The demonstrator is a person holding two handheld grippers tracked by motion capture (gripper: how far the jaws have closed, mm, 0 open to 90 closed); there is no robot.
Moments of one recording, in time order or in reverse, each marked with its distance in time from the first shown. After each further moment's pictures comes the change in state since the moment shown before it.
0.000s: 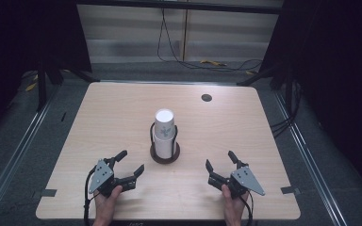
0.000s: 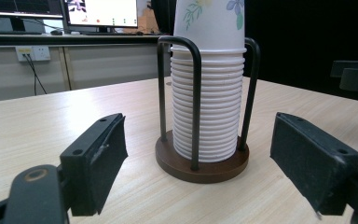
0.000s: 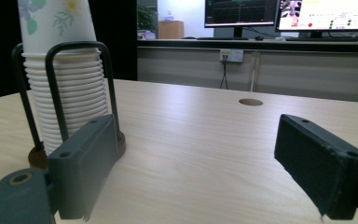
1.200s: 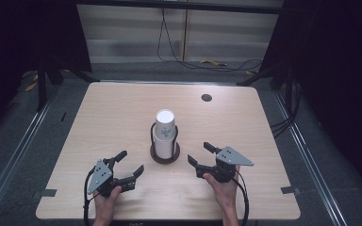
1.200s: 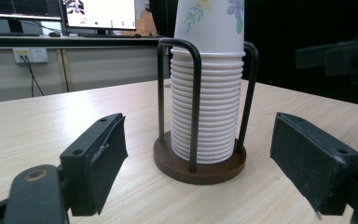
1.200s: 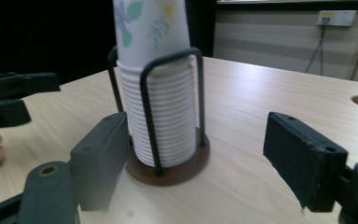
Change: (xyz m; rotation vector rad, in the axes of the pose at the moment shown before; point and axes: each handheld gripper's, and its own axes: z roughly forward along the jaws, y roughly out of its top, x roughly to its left) left arm 0.000 0.000 -0.002 -0.010 -0.008 -0.005; right arm 0.019 0.046 0.041 0.177 0.358 0.017
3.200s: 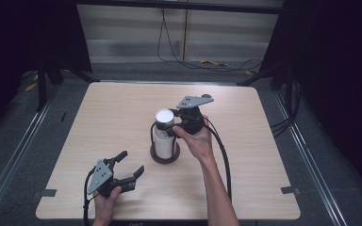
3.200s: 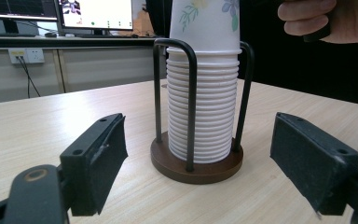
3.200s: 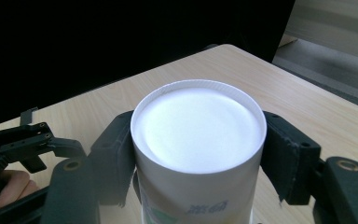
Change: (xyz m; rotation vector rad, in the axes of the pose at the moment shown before) left arm 0.000 0.000 0.000 0.002 -0.018 0.004; right arm 0.003 0.118 0.112 0.223 0.269 -0.088
